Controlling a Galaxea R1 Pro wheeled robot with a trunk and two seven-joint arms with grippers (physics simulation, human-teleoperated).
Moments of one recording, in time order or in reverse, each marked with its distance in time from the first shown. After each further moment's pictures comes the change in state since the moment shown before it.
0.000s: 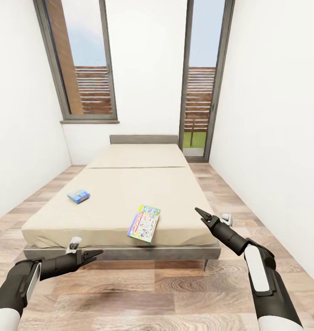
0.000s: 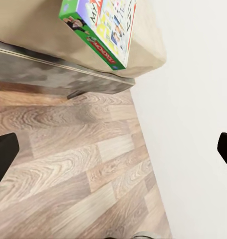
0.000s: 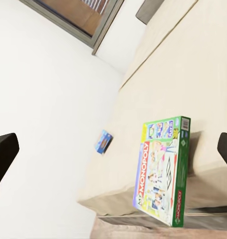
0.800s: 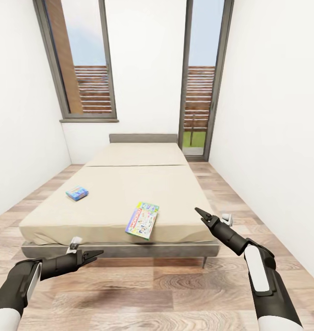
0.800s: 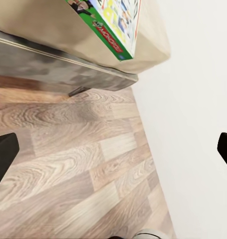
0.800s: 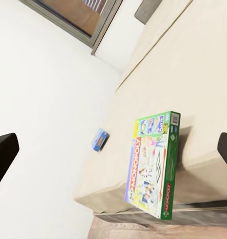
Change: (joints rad) left arm 0.000 -0.001 -0.002 0.000 -0.001 -0.009 0.000; right arm 0.000 0.000 0.000 0.000 -0.001 -0.001 0.001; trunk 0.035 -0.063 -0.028
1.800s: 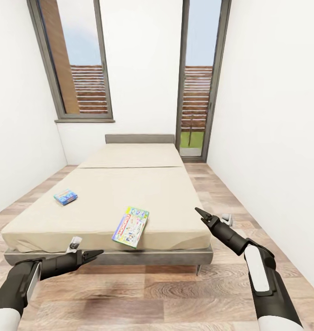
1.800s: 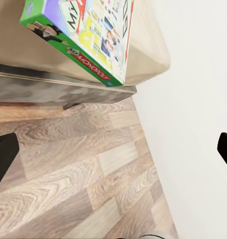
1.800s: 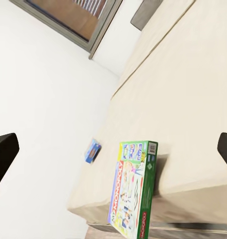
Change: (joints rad) left arm 0.000 0.000 0.001 -0.003 -0.001 -0.029 -0.003; right arm 0.000 0.000 0.000 0.000 0.000 0.000 0.000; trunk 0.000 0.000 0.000
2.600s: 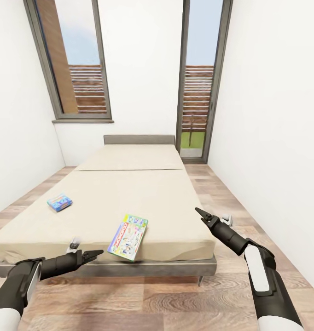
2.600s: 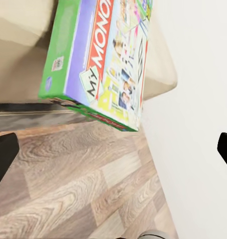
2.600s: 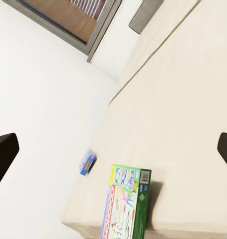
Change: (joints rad) left arm 0.000 0.000 -0.001 0.000 0.000 0.003 0.003; right arm 0.000 0.000 0.000 0.000 0.000 0.000 0.000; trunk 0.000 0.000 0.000
